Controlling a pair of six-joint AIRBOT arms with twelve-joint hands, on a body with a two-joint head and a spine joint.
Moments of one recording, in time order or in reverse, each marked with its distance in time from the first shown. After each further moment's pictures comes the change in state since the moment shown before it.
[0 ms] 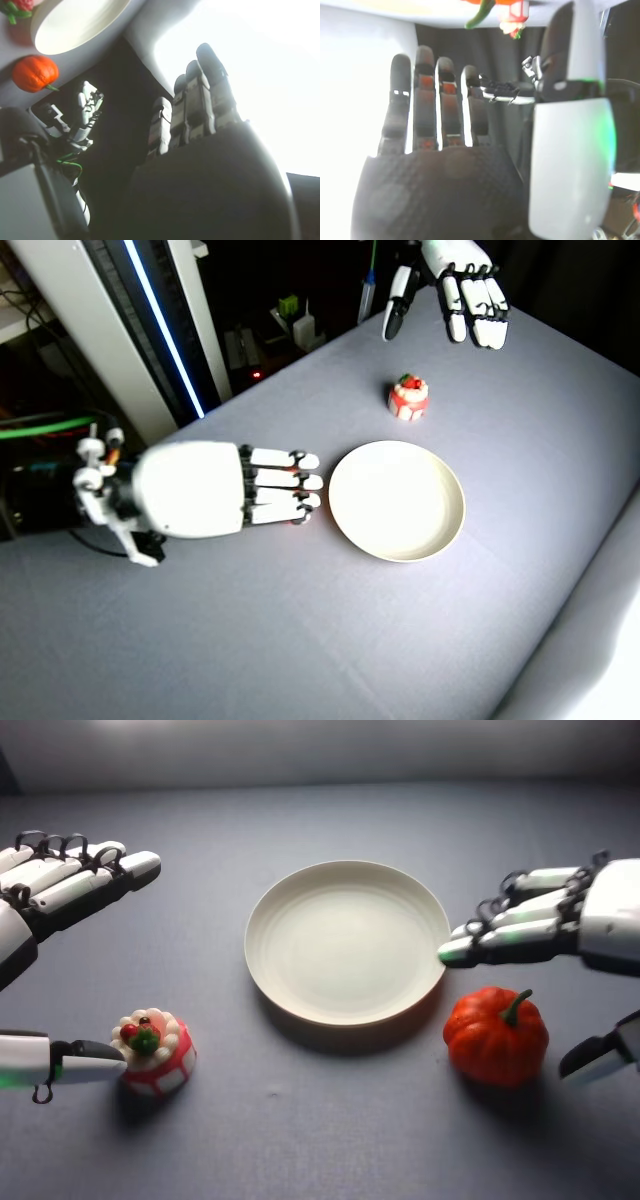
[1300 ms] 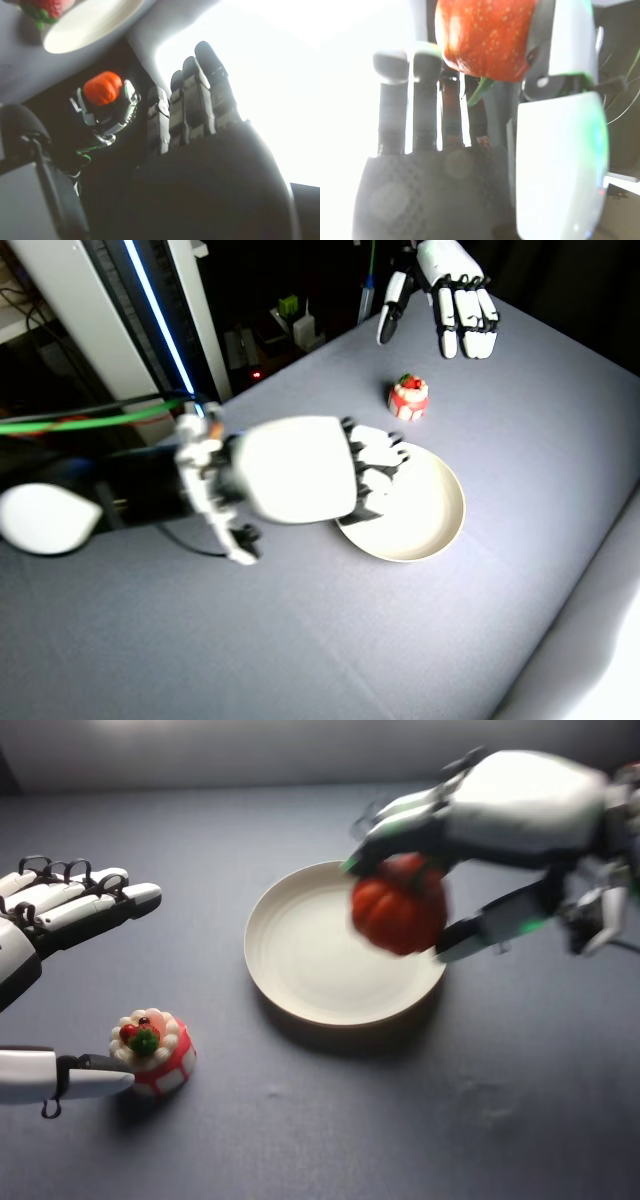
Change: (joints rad) left arm 0.028 -0.036 0.007 -0.033 -0.029 -0.034; right arm 0.246 -0.270 0.230 0.004 -0.084 0.002
